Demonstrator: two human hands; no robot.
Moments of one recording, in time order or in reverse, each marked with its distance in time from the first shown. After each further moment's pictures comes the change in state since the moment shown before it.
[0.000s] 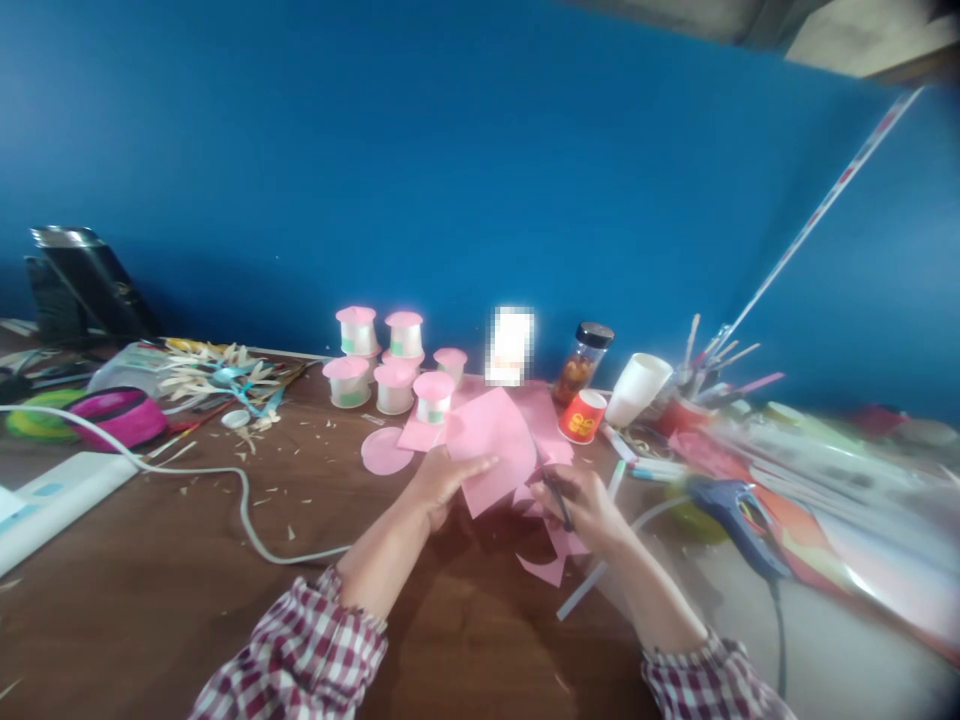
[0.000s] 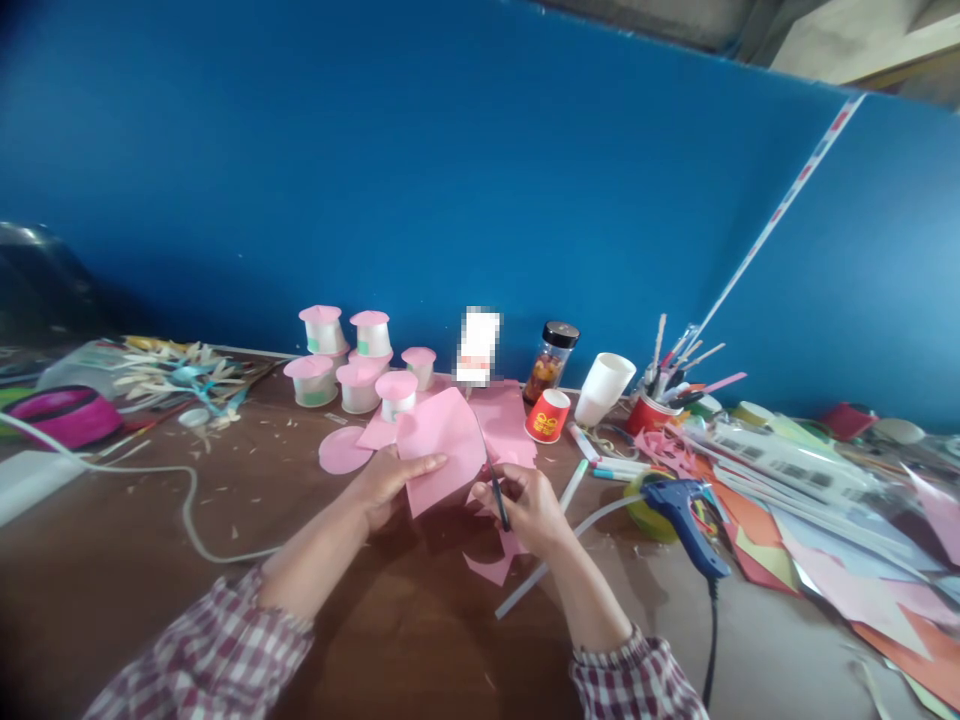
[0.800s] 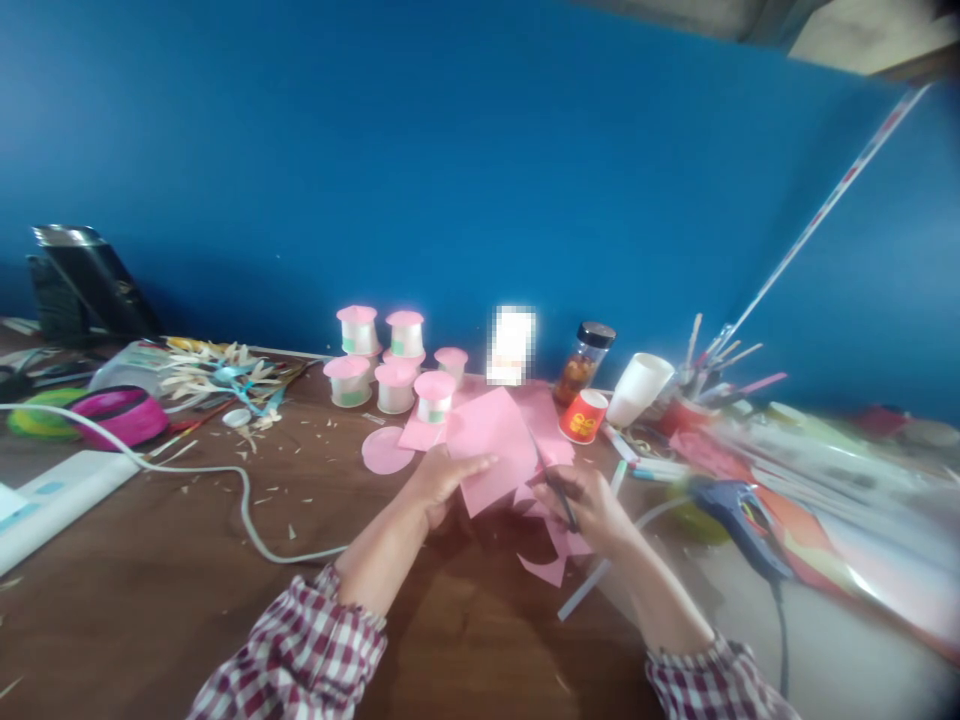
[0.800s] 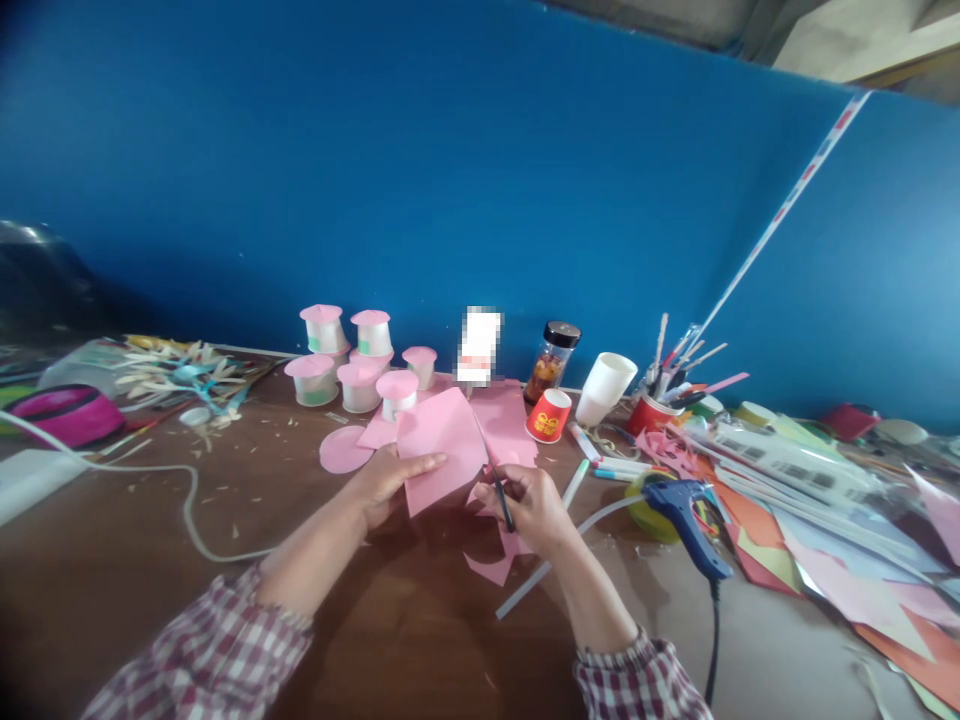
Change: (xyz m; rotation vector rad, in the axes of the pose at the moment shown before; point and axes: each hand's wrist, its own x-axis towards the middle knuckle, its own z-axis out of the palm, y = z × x) left_hand -0.001 0.004 0.000 -0.042 0.013 -0.020; right_hand -0.001 -0.007 -0.001 0.055 -0.009 0.032
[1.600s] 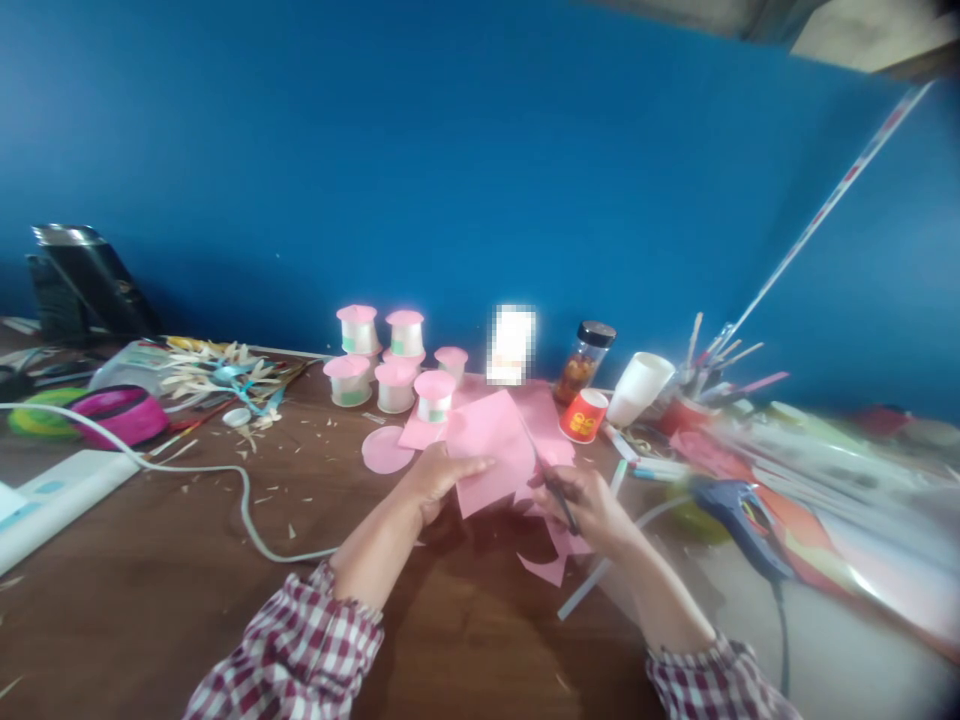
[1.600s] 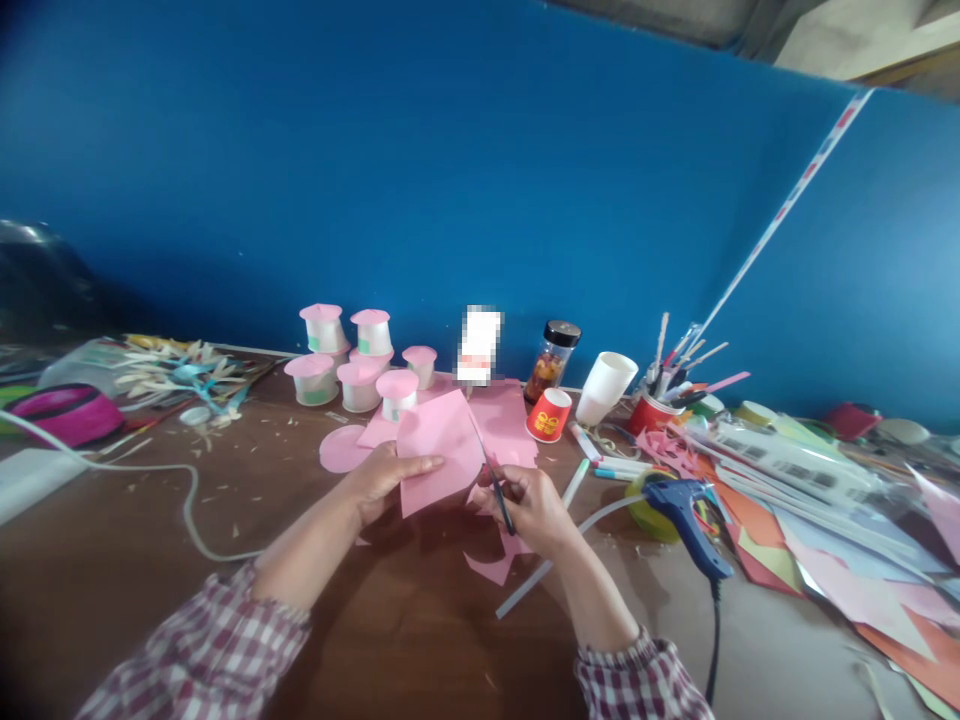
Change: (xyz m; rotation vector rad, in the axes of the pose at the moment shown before) left_hand 0.000 0.006 -0.005 0.103 -0.015 -0.010; right_hand -0.001 0.007 -0.002 0.025 -0.036 0.059
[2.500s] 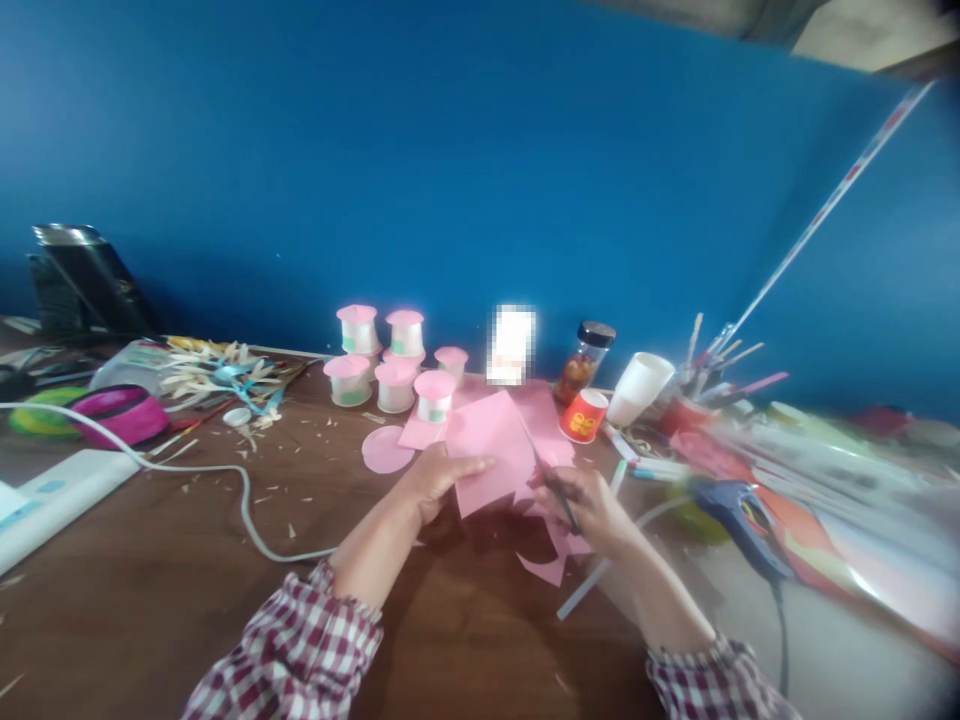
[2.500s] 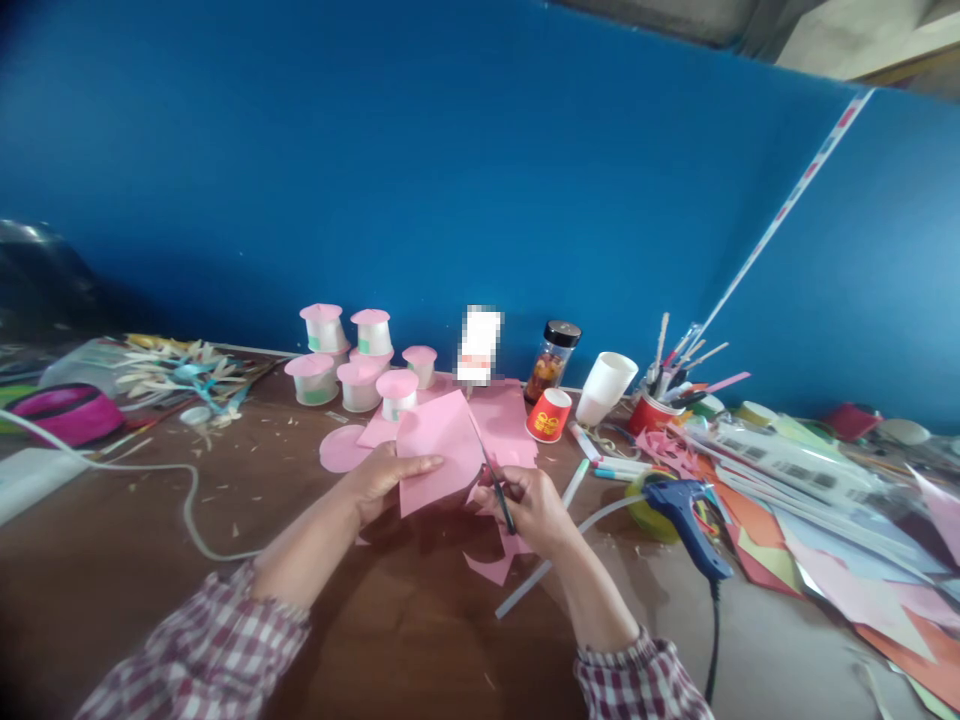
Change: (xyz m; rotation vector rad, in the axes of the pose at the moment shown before) left_hand -0.003 0.005 0.001 -0.012 -0.024 -0.045; right_hand 0.001 0.001 -0.001 -0.018 -0.017 -0.032
